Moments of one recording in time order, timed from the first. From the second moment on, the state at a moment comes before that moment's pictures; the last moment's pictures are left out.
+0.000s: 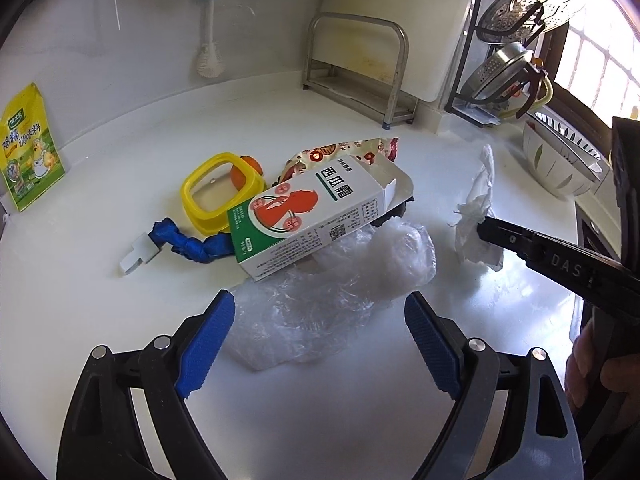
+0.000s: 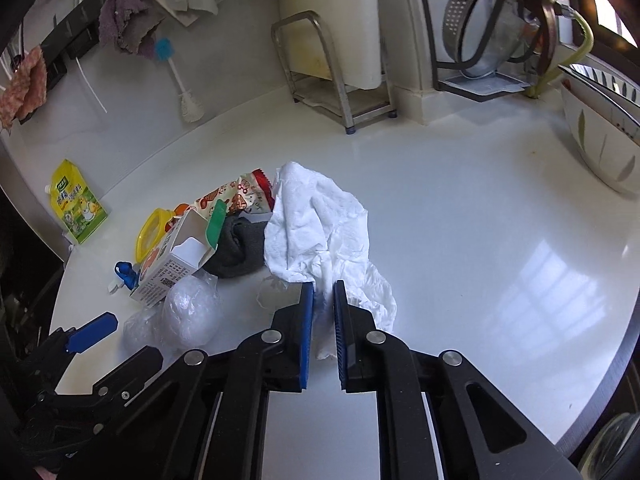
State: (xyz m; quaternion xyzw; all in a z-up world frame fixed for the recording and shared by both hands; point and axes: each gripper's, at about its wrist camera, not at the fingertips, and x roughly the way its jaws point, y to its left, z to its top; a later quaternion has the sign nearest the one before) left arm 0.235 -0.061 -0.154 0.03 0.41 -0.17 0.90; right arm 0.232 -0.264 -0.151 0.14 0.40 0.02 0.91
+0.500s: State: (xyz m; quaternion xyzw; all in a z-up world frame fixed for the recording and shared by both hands) left arm 0.246 -0.086 -0.167 0.02 0.43 -0.17 0.89; right arm 0.176 -0.273 -0.143 0.16 0.40 -0.01 0.90
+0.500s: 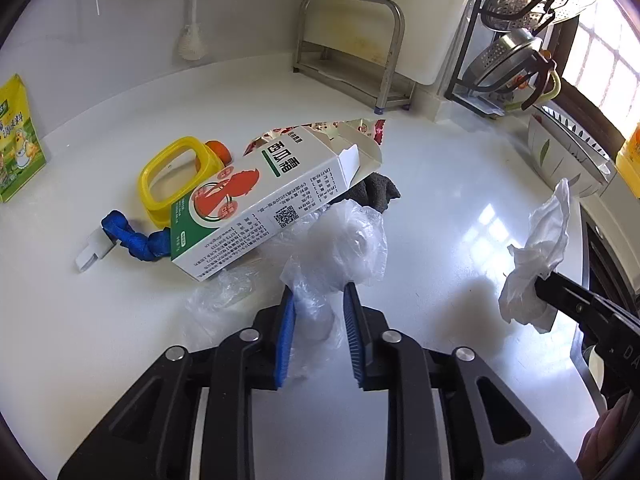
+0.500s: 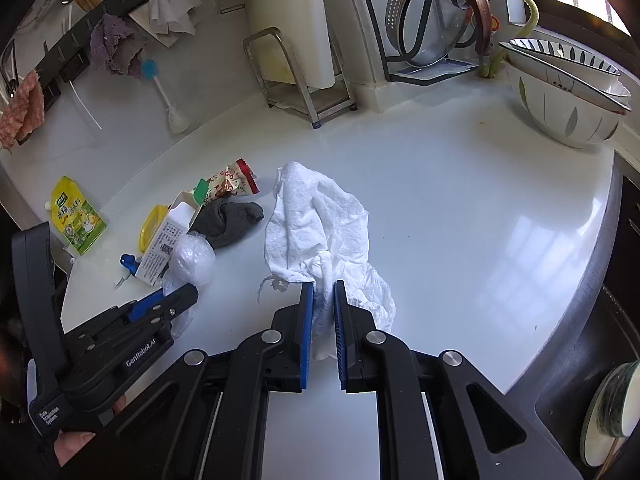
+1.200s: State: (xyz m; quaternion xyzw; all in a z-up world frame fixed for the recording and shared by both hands) left arm 0.113 -0.015 -0.110 0.03 0.45 -0.13 0.88; right arm 0.045 -0.239 -0.115 0.17 0.43 0.02 0.88
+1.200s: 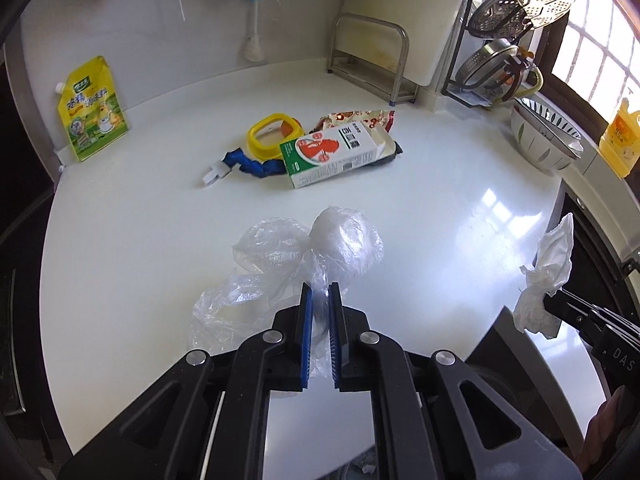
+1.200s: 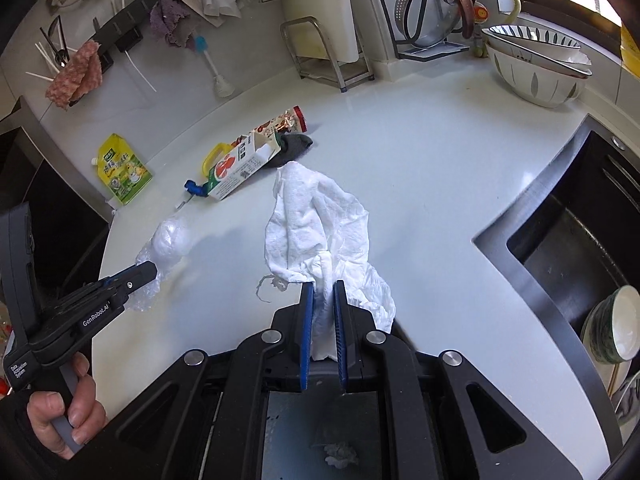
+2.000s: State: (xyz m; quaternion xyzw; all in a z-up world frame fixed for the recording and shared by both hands) left arm -0.035 -0.054 -0.113 0.05 0.49 -0.16 0.85; right arm -0.095 -0.248 -0.141 0.15 0.49 0.06 0.86
